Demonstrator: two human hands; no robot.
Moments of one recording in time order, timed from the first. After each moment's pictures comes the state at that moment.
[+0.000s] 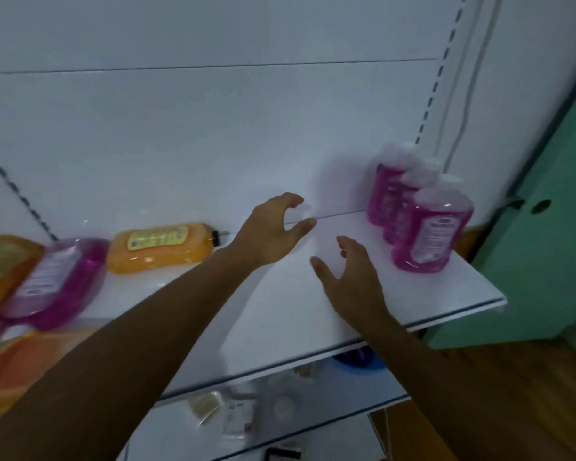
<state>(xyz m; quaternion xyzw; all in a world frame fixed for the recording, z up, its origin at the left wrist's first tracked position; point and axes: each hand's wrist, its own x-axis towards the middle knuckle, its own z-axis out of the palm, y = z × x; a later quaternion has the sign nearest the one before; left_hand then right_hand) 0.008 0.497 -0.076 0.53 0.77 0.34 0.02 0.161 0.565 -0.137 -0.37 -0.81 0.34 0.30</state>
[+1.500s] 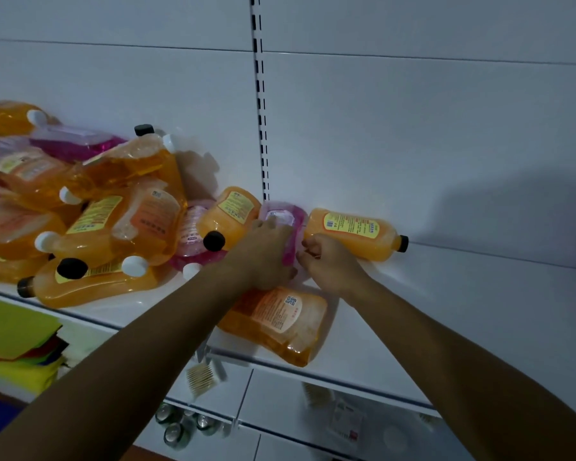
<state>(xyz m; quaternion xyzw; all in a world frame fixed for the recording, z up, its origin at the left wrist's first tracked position) -0.107 0.247 -0.095 0.33 0.94 0.09 0.01 -0.054 0.383 -0.117 -0.09 -0.87 0.49 0.05</state>
